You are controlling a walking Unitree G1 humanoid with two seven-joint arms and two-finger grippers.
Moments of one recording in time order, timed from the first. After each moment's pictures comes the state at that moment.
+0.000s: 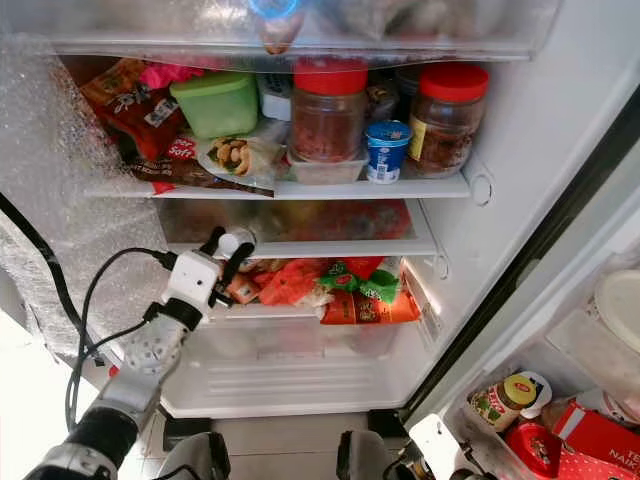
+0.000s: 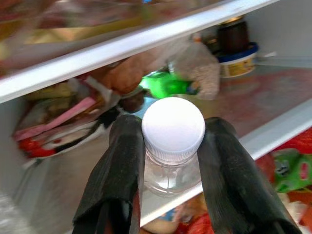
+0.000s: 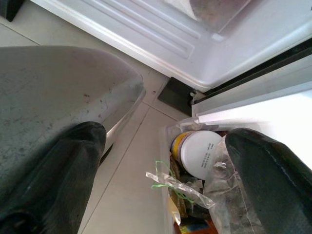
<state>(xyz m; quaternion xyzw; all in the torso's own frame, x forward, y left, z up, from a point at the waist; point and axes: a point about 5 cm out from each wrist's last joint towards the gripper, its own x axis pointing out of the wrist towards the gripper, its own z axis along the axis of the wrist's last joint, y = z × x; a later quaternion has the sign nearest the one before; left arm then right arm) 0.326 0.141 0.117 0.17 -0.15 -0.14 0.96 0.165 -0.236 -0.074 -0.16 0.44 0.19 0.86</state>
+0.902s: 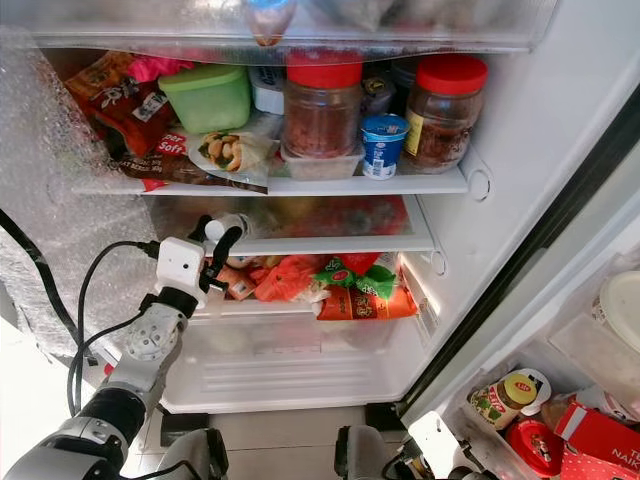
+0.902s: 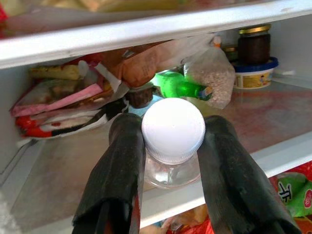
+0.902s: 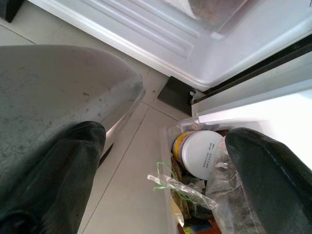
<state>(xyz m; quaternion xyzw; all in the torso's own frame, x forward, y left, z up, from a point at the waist) 0.335 0.143 0.114 0.09 -0.15 -0.10 0.98 0.168 -0.235 -0.073 -0.16 0.43 0.19 0.87</state>
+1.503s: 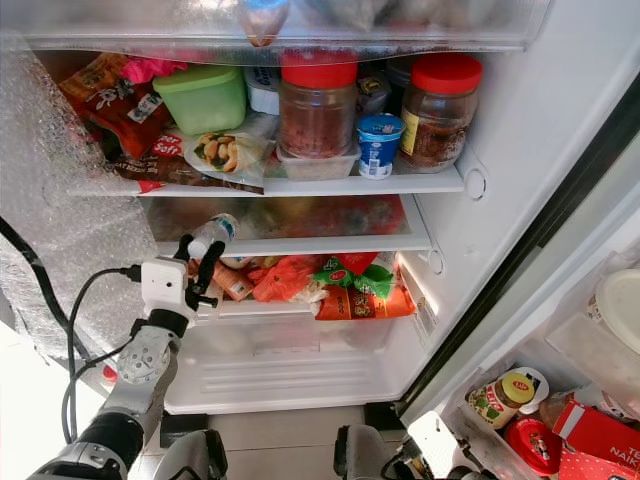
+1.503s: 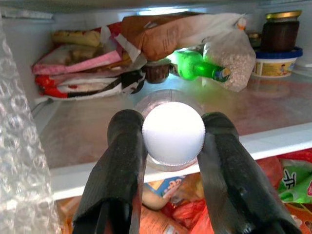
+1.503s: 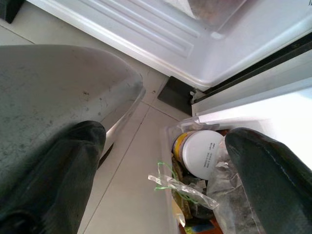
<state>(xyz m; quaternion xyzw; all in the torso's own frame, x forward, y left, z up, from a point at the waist) 0.320 0.151 0.089 0.05 -0.11 -0.06 0.99 0.168 -0.234 -0.073 -0.16 0.43 0.19 0.87</state>
